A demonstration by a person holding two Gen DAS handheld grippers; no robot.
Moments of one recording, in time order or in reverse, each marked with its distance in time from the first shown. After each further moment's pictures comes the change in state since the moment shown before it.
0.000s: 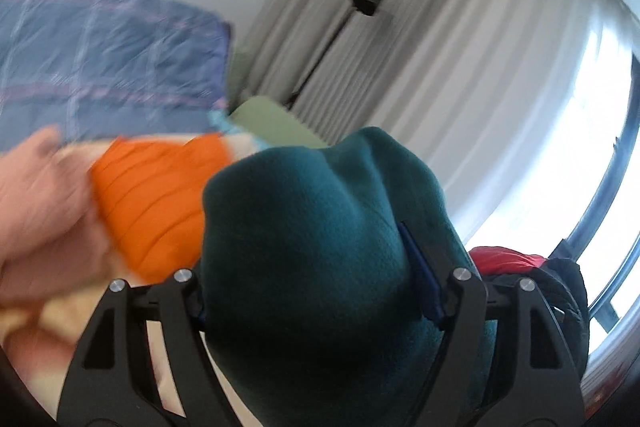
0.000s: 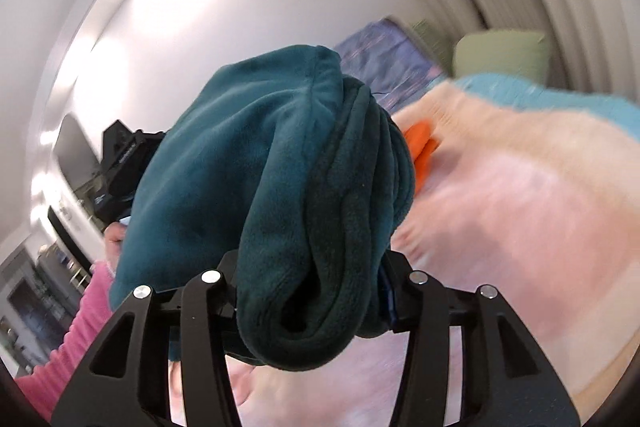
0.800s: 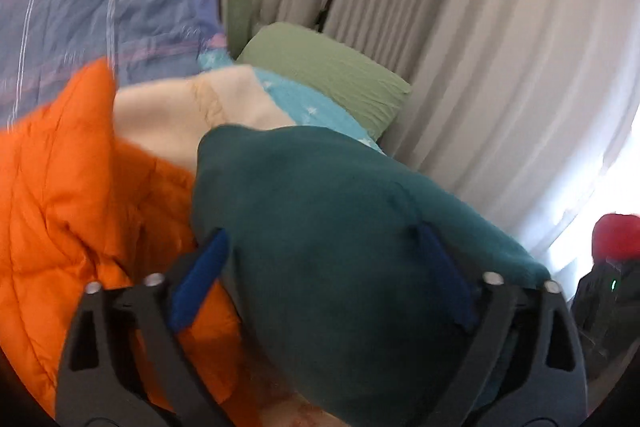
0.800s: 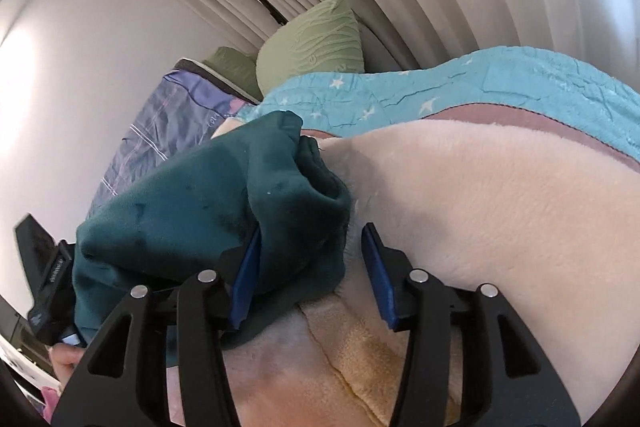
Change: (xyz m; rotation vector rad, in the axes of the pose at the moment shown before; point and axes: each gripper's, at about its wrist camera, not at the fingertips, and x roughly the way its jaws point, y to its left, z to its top) left arm 0.367 0.020 -0.034 0.094 0.212 0.243; right arm 0.117 -0.293 0.047 0.383 -0.107 -0.429
